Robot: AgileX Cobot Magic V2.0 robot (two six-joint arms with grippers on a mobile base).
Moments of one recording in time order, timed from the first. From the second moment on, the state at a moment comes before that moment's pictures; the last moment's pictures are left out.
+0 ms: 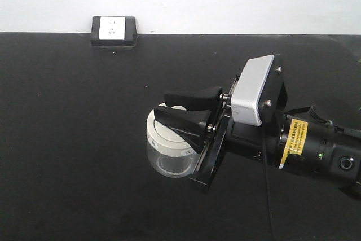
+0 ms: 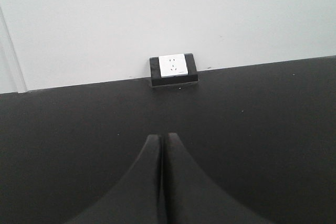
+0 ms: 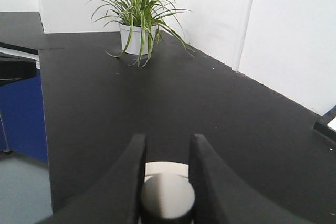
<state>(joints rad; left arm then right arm) -0.04 0.10 -0.20 0.01 0.25 0.02 0.53 1.27 -0.70 -1.03 -0.71 0.78</state>
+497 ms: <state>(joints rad) -0.04 0.10 -0.20 0.01 0.25 0.02 0.53 1.27 -0.70 -1.03 -0.71 0.78</state>
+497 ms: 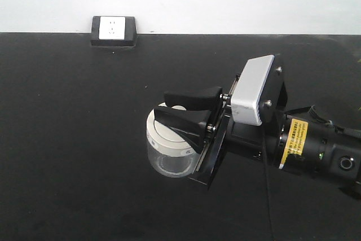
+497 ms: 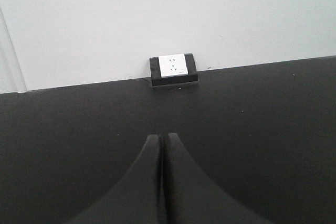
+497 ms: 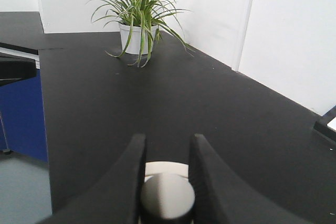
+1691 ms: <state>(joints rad) -0.04 0.10 -0.20 0.01 0.25 0.02 0.18 1.65 -0.82 -1.04 -0.92 0.69</state>
